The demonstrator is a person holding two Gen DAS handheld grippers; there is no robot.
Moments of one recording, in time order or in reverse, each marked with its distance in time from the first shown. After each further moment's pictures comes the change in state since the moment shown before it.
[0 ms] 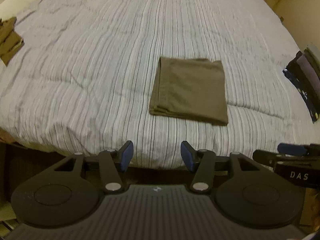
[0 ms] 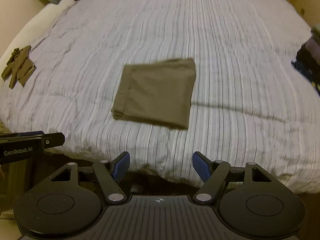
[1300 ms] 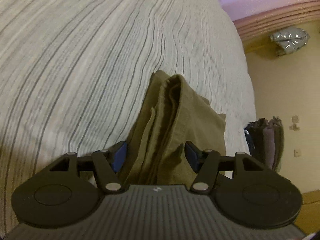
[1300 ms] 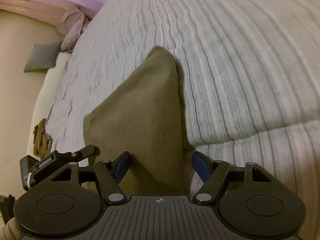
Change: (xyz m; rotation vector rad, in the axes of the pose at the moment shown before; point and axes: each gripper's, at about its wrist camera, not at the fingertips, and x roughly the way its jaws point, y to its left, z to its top) left arm 0.280 0.091 0.091 -0.383 0.055 -0.648; right arm 0.220 -0.141 0.072 0.399 -0.041 0.474
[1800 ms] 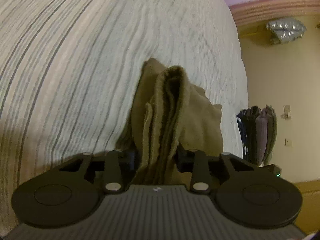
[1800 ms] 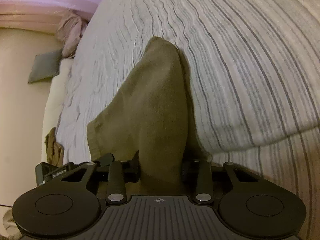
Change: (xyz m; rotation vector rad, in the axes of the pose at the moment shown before) left arm 0.022 -0.004 0.017 0.004 0.123 -0.049; right arm 0.014 0.005 0.007 0.096 0.012 0.047
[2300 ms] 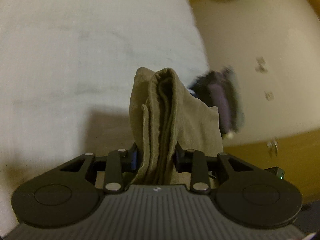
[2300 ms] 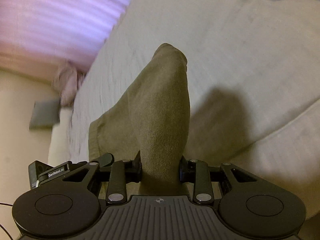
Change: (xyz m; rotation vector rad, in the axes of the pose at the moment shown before) left arm 0.006 -0.207 0.040 0.285 0.176 -0.103; right arm -0.180 0.040 -0.013 0.129 -0.338 -0.049
